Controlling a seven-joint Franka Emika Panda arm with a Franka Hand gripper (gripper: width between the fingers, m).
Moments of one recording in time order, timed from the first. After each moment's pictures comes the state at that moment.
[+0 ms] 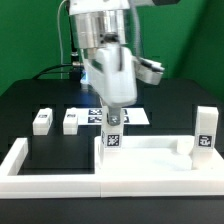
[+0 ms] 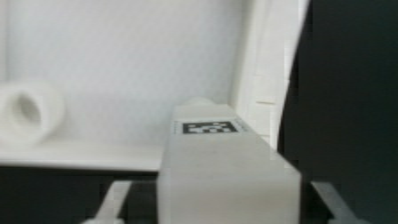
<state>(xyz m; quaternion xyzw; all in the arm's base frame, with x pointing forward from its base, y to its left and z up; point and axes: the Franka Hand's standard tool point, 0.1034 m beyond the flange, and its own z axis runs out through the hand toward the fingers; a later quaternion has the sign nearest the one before) 0.635 -0.054 0.111 -0.70 0.71 0.01 0.09</state>
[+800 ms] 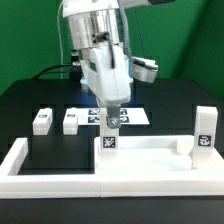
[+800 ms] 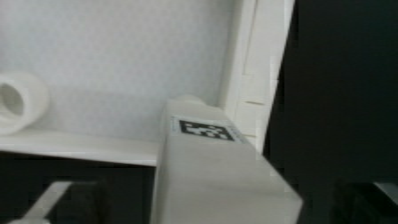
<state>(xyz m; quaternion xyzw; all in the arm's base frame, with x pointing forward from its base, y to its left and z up) 0.637 -0.050 0.109 -0.81 0.58 -0.03 0.09</state>
